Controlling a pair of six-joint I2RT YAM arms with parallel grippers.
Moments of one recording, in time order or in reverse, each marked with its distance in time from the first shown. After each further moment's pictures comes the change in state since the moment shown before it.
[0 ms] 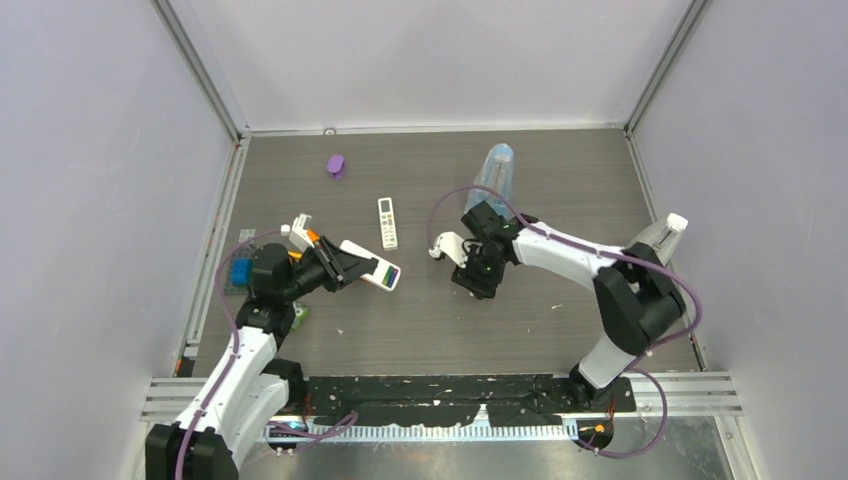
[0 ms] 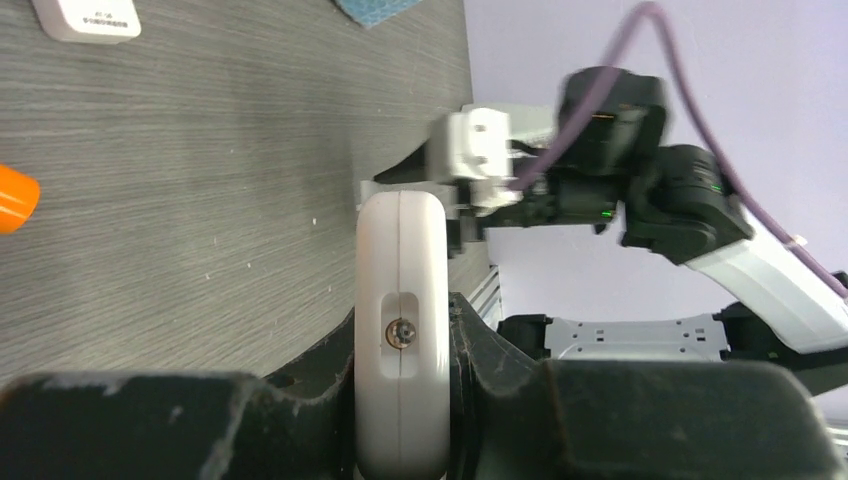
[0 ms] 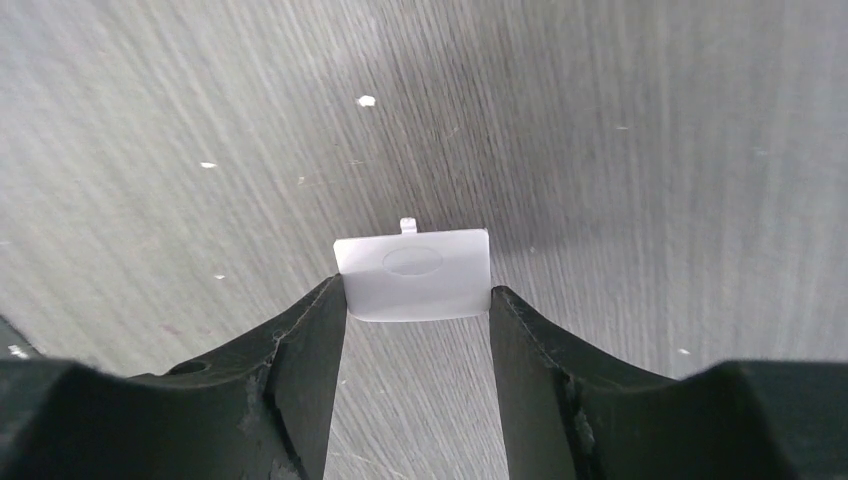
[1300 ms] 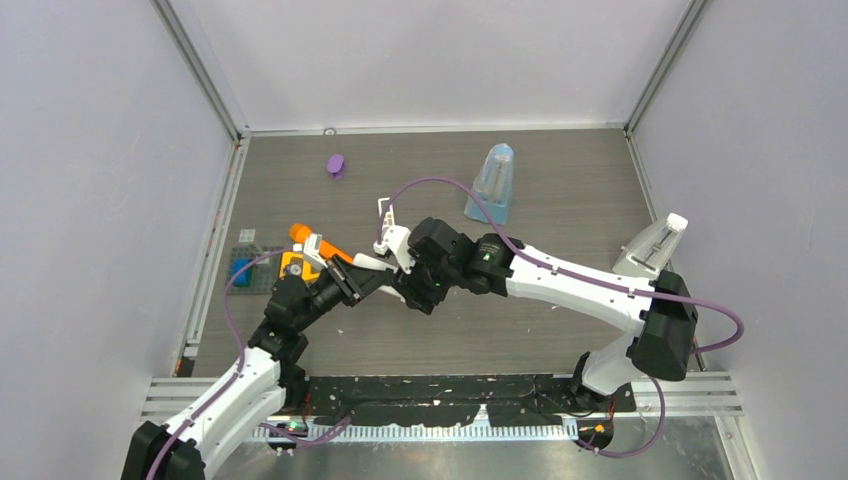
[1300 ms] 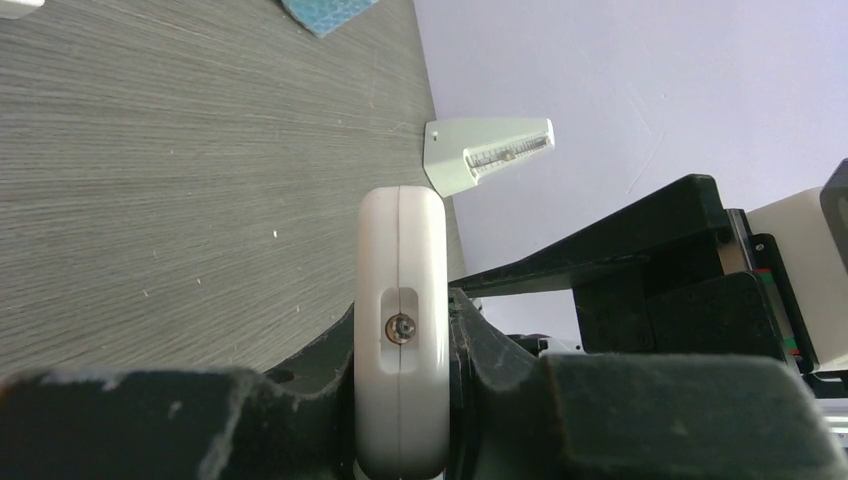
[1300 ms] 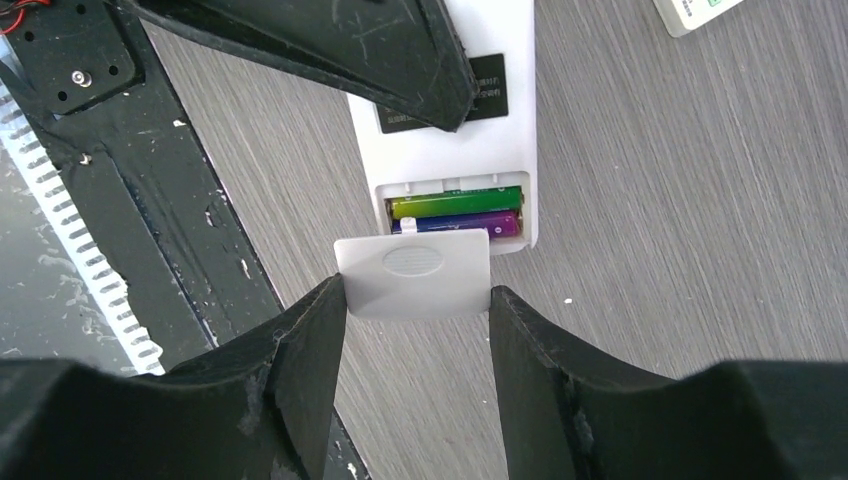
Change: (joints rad) left arm -0.287 -0.117 -0.218 0.299 -0.321 -0.133; right arm 0.431 -0.181 0.238 0.047 0.114 0.579
